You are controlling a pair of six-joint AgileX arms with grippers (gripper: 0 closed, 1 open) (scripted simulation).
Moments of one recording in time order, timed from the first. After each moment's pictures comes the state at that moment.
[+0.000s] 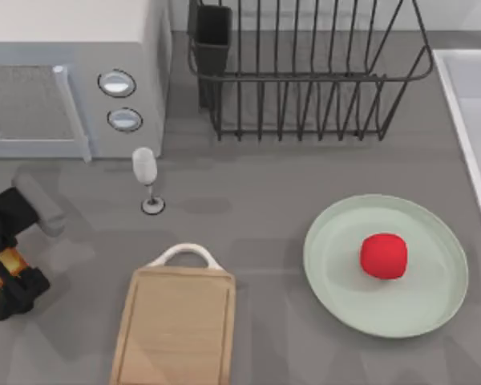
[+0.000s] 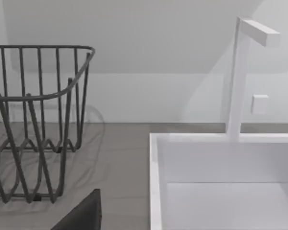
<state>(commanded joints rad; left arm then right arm) 0.01 1.80 0.93 -0.70 0.00 0.86 0.00 0.00 0.00 0.00 0.00 0.00</state>
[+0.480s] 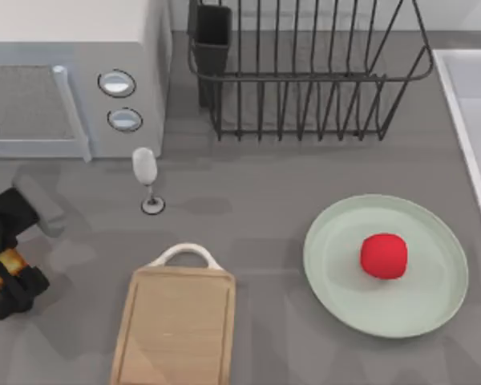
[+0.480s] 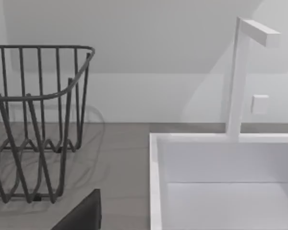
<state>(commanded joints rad) 0.01 1.80 0.93 -0.70 0.00 0.86 0.00 0.00 0.00 0.00 0.00 0.00</state>
